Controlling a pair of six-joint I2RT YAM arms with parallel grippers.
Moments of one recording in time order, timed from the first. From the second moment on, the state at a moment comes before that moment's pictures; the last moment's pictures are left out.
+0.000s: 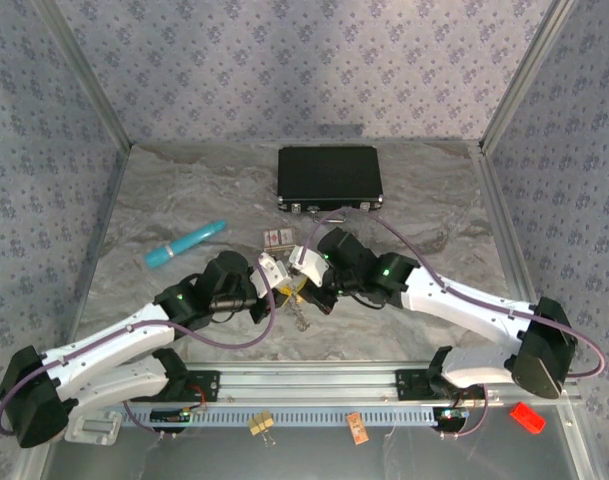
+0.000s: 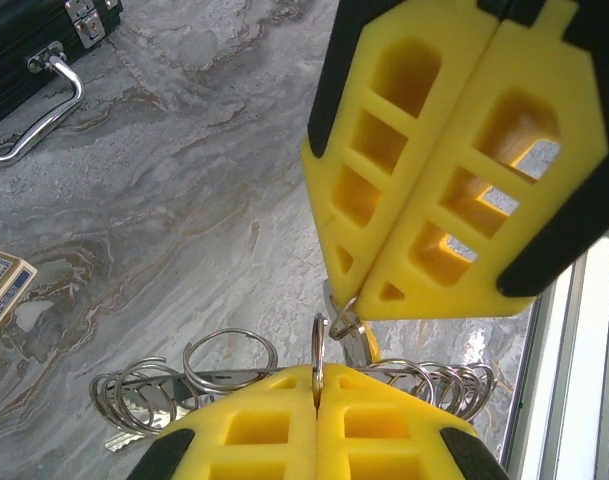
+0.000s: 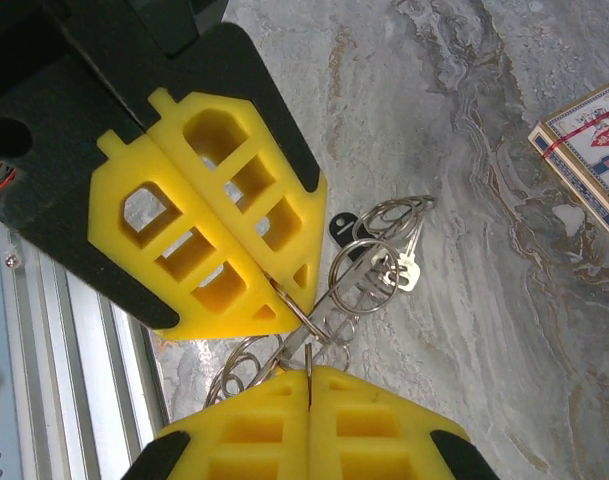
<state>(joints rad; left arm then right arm) -0.90 0.92 0.59 -0.26 0.24 0.06 0.97 1.27 0.98 -0.51 -0.24 -0.12</state>
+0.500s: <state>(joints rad) -0.89 0.92 0.59 -0.26 0.24 0.05 0.98 1.29 0.98 -0.47 -0.21 -0.08</state>
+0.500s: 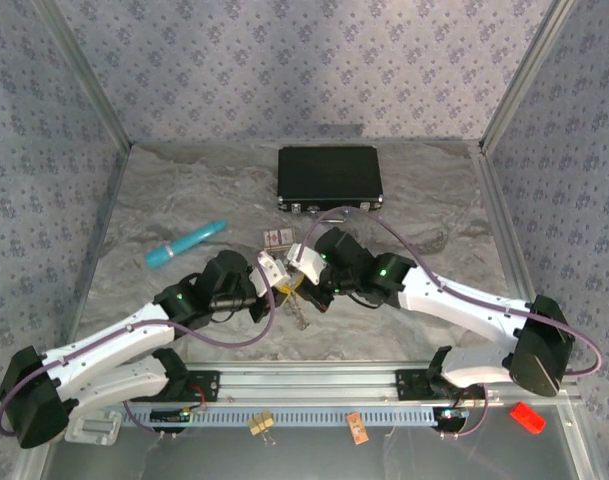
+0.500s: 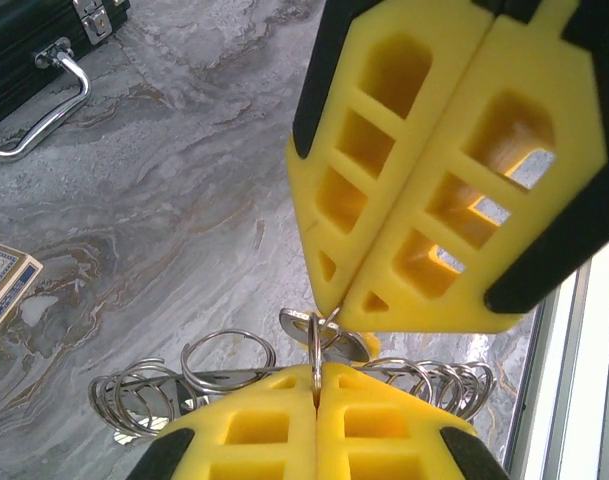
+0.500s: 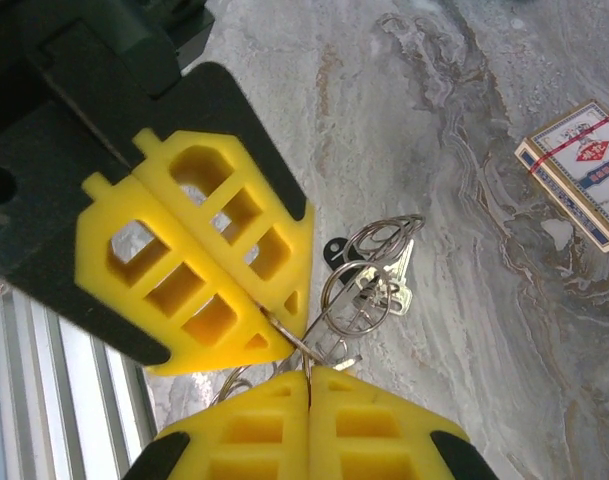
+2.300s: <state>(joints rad) -0.90 0.79 0.35 0.07 0.12 0.15 0.89 1.38 0.94 -0.35 -0.34 0.37</state>
